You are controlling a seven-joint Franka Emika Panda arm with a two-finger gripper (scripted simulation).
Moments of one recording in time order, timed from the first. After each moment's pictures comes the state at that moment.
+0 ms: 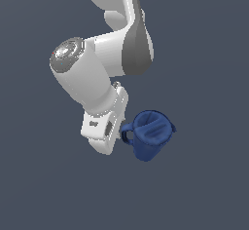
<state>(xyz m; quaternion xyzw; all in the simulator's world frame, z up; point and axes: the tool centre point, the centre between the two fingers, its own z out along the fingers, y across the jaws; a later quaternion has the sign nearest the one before) 0.094 -0.015 0.222 -0.79 -0.59 -0.07 0.13</state>
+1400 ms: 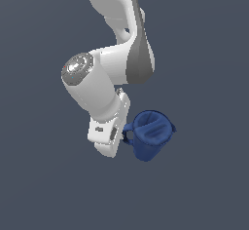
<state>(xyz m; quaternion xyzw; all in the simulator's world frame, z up) 0.093 -0.007 0.194 -0.79 -0.59 -0.07 0.12</state>
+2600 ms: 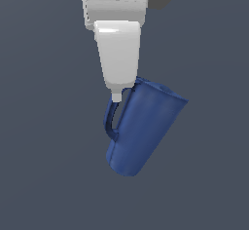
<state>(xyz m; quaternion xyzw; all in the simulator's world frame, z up) 0.122 -0.018 0.416 -0.63 -0.74 -0.16 -0.17</state>
